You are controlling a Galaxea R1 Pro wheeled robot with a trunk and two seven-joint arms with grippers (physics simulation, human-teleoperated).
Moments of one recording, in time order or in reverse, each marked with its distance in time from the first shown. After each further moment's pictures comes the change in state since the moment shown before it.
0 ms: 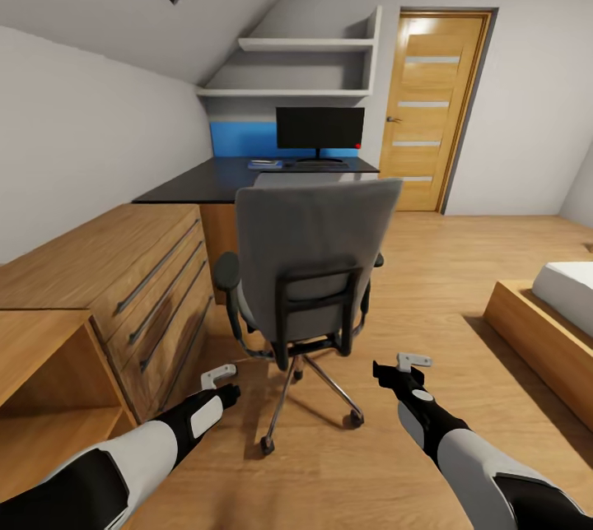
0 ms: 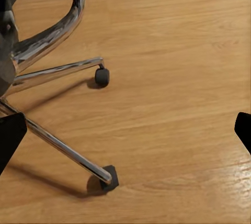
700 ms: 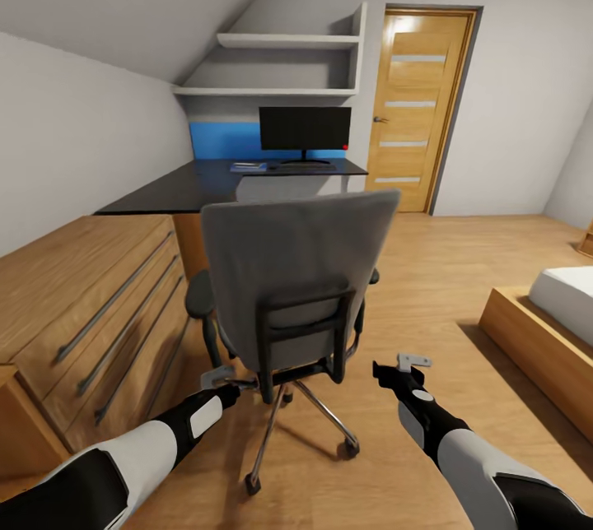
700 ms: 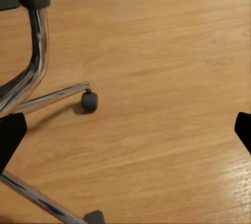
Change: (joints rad) left arm 0.000 0.002 0.000 0.000 0.002 0.000 0.000; right arm 0.000 -0.001 0.002 0.002 0.001 0.000 0.003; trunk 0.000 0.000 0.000
